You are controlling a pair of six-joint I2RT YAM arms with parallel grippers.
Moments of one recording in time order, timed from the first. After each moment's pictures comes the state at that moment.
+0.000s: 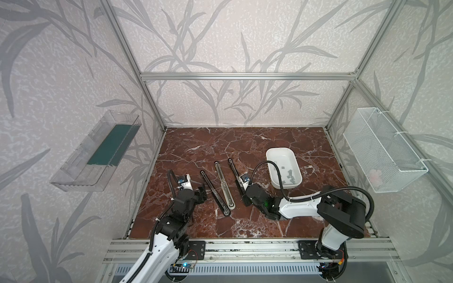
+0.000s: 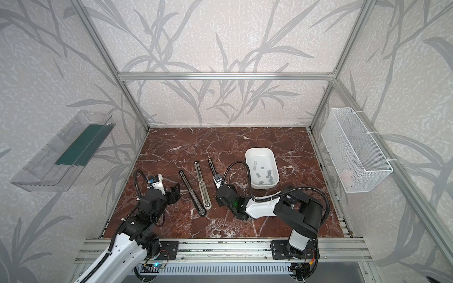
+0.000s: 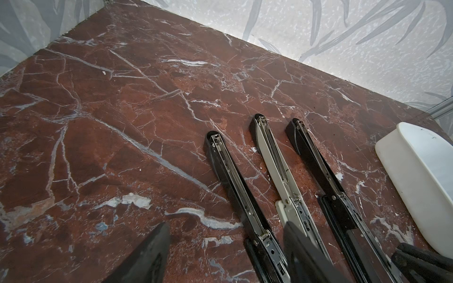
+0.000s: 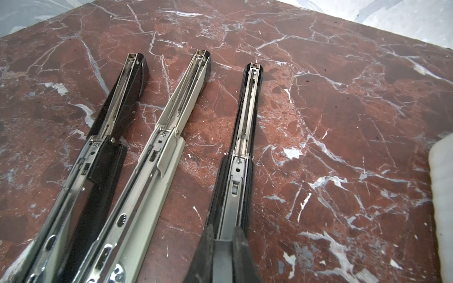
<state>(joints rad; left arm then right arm) -0.36 0.48 0.22 -0.24 -0.28 -0.49 1.06 1.69 0.69 0.42 0.41 0.26</state>
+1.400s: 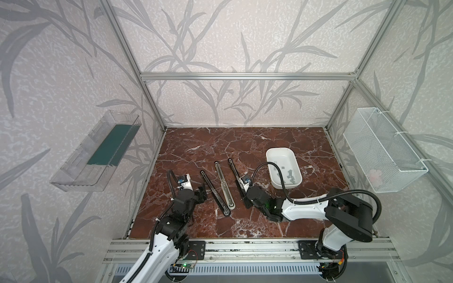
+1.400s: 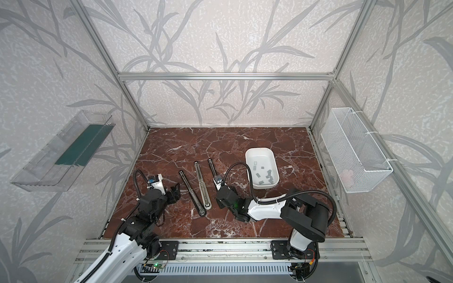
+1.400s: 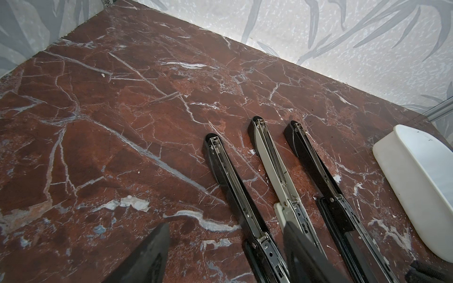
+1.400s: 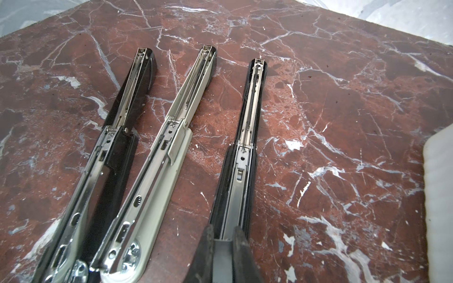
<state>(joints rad) -0.36 0.48 0.22 -0.23 -0.28 -0.49 1.10 1.63 0.68 0.33 0.41 0.28</state>
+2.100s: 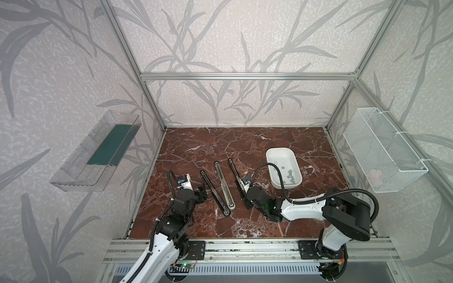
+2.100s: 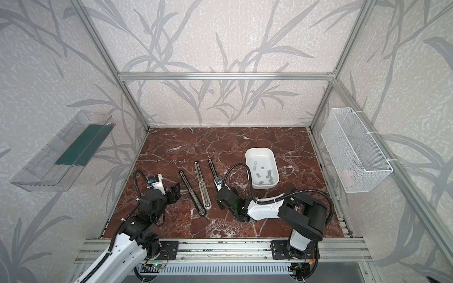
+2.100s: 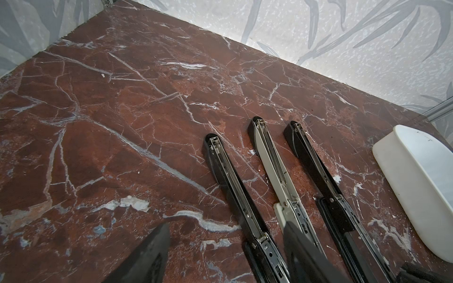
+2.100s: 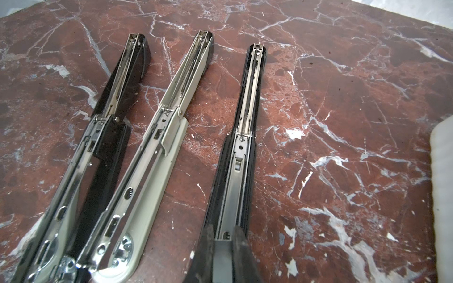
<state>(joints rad) -0.36 0.48 0.22 -0.23 -0.28 -0.49 1.10 1.65 0.67 0.33 0.41 0.31</state>
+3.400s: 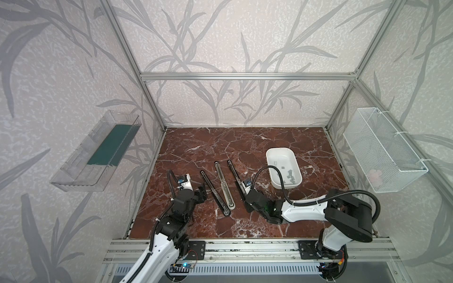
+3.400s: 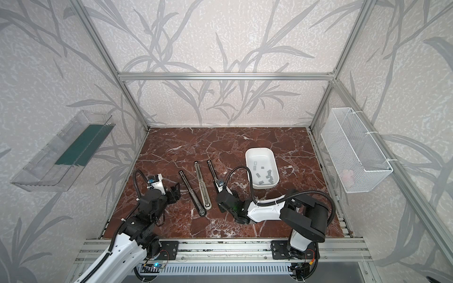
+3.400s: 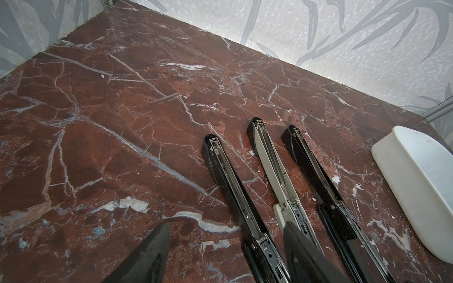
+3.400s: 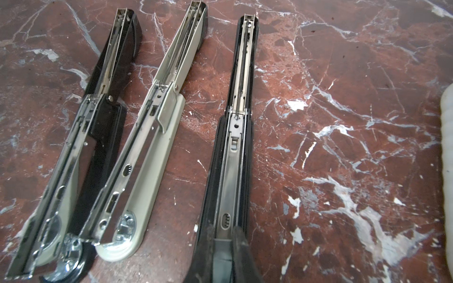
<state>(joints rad) -0.36 0.48 0.22 -0.22 -0.28 -0.49 1.13 1.63 0.67 0.23 0.42 0.40</state>
